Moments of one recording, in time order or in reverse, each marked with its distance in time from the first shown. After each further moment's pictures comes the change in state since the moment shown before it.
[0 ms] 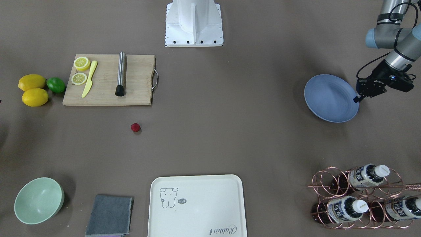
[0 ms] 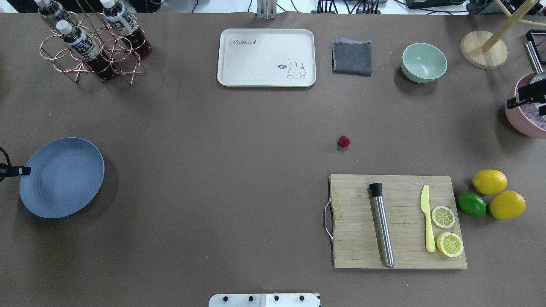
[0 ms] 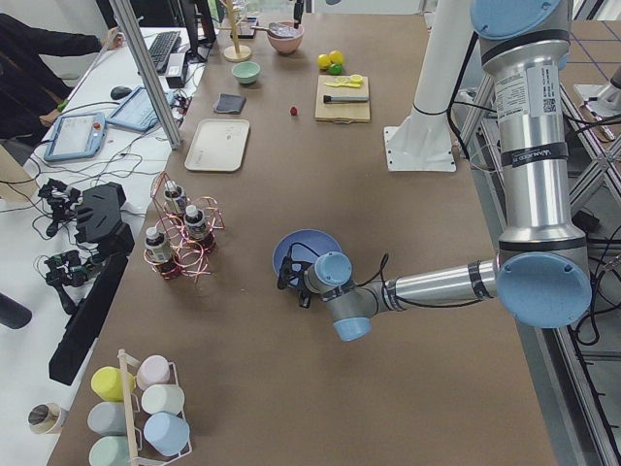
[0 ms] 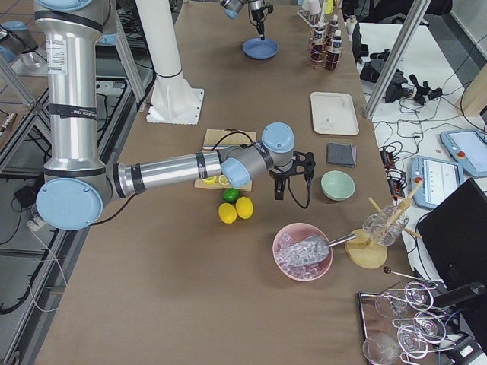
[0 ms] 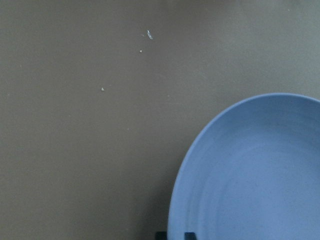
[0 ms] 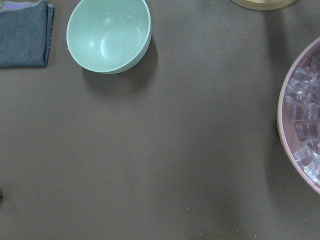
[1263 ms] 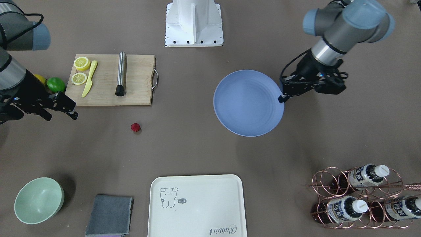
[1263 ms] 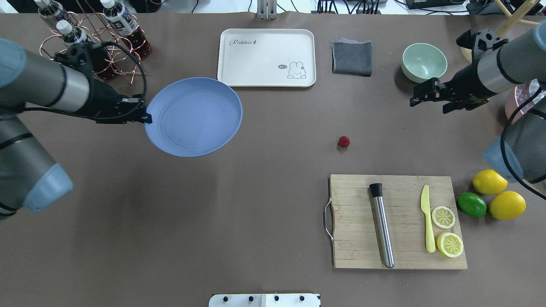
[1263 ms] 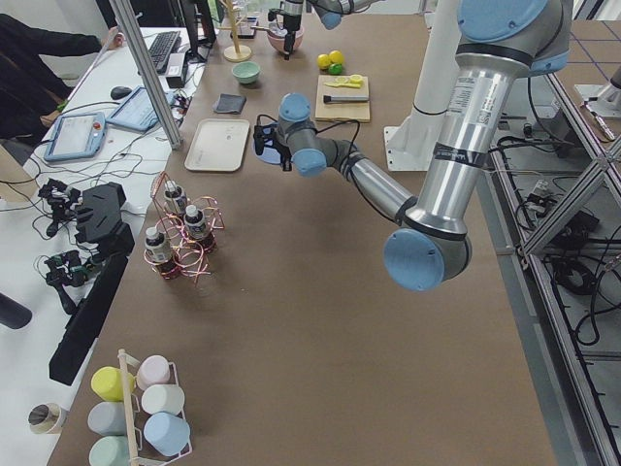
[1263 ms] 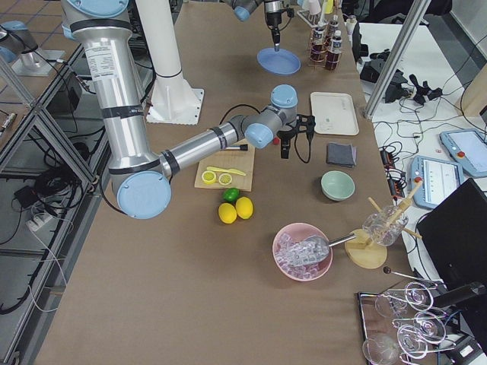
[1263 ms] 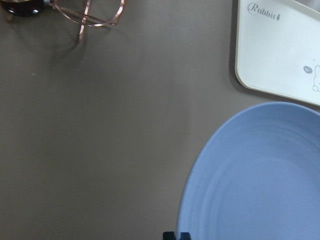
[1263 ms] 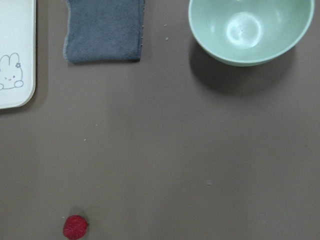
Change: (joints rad) left arm 0.167 -0.500 -0.490 0.951 0.106 -0.384; right arm -0.336 0.240 0.004 -0.003 -0.242 0.379
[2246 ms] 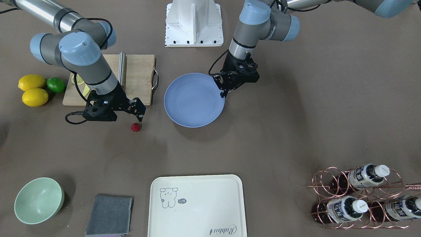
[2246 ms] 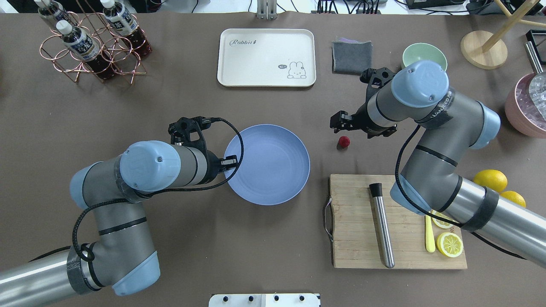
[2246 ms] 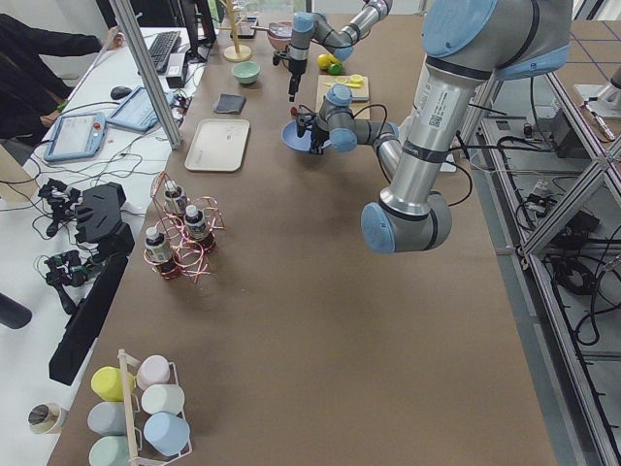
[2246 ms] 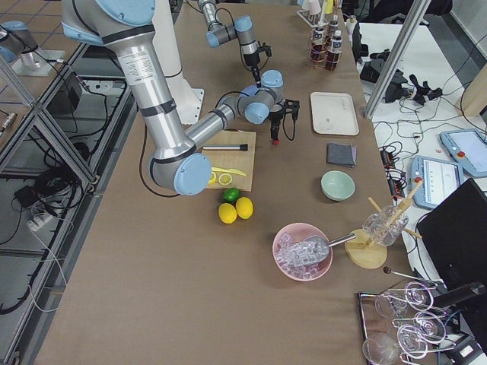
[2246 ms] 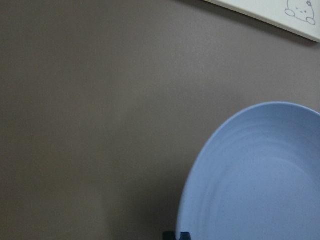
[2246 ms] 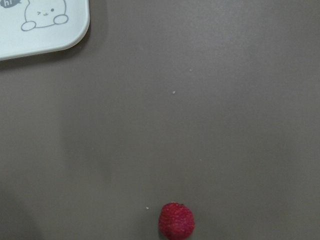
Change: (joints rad) left arm 0.362 -0.154 0.106 0.048 0.431 -0.153; right arm -0.272 0.223 -0.124 -0.094 -0.245 0.176
